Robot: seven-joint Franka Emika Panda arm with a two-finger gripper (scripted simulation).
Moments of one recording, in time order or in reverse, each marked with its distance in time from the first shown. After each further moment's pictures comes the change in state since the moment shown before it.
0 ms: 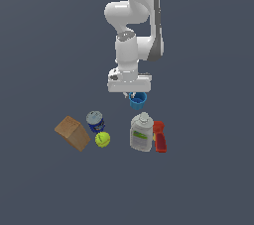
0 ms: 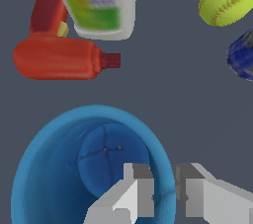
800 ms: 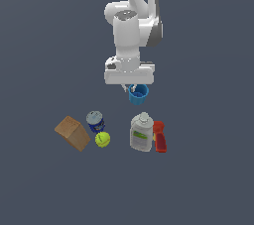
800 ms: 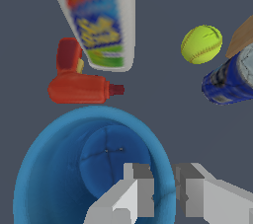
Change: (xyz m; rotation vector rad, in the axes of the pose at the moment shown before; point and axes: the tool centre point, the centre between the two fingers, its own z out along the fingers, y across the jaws) arm 0.037 -0.005 -0.067 -0.009 -0.001 0.002
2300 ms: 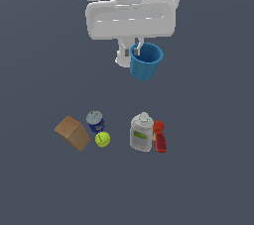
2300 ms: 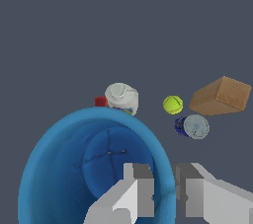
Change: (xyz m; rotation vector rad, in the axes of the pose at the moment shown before) arm 0.123 -0.023 -0.210 0.005 0.002 -0.003
